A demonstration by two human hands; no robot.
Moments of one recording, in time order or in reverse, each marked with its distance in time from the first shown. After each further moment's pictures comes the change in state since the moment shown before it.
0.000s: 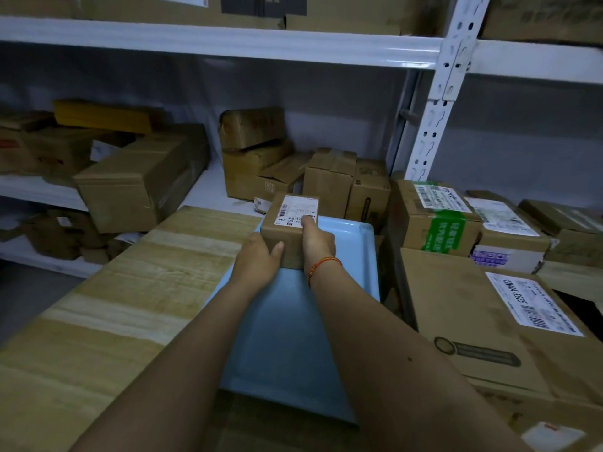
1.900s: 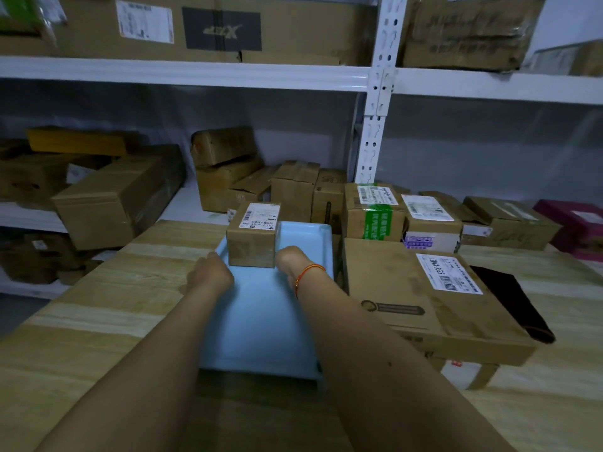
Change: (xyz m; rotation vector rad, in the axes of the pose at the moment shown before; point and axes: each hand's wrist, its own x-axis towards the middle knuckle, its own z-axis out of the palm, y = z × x) left_hand -0.025 -0.013 -0.013 0.295 -0.113 -0.207; right_hand -0.026 0.011 -0.058 -0.471 -0.282 -0.060
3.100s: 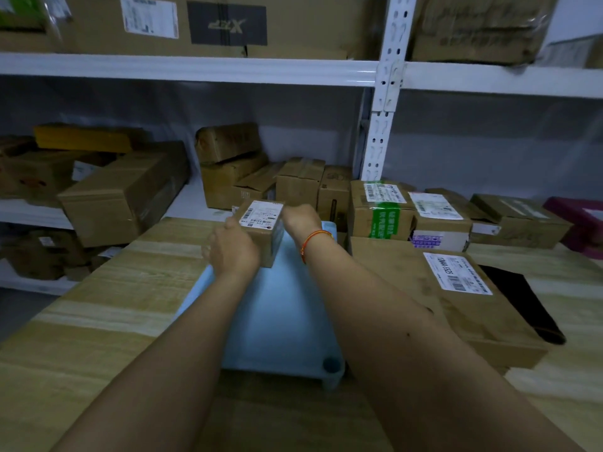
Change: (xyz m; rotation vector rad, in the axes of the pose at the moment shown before) left_hand -0.033 0.058 -0.018 -0.095 0.359 0.041; right_hand -0.018 -0.054 -0.028 0.096 0.237 -0.188
